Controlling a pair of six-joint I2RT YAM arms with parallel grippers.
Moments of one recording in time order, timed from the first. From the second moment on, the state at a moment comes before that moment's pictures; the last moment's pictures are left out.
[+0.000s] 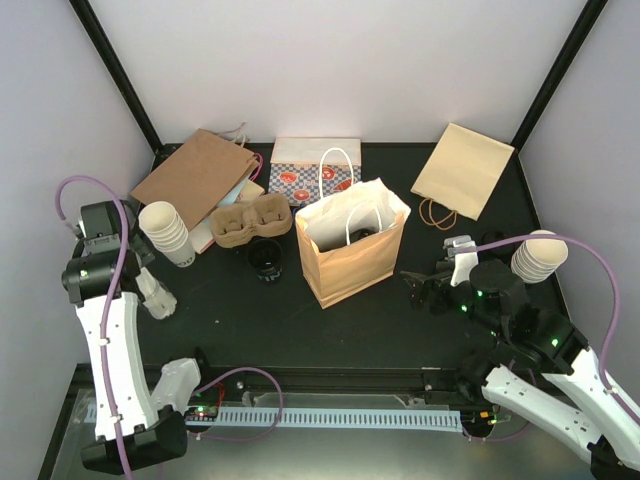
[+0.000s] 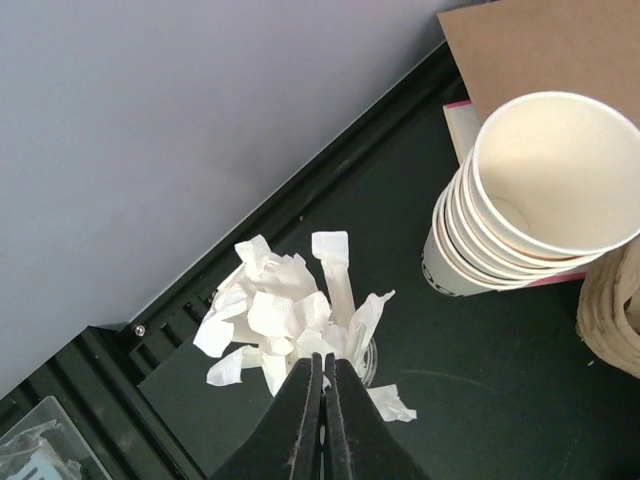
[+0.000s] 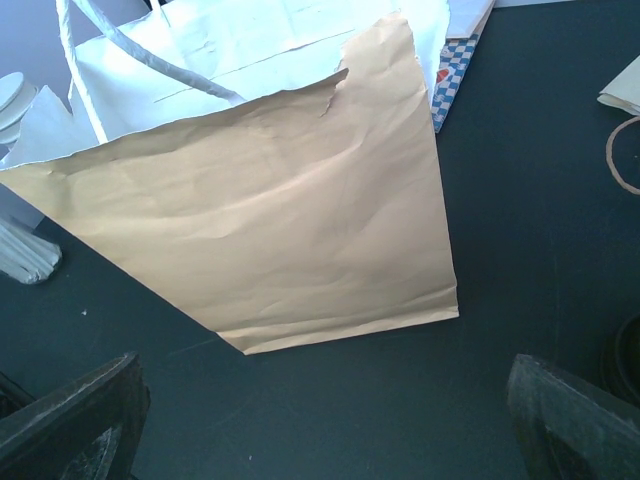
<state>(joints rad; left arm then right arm) 0.30 0.90 1.26 -1.24 -0.36 -0.40 0.80 0.52 0.87 -0.85 0.15 0.47</state>
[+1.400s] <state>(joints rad) 0.30 0.85 2.19 -1.40 -0.03 -0.49 0.80 0.59 0.87 -0.85 0.13 0.46</state>
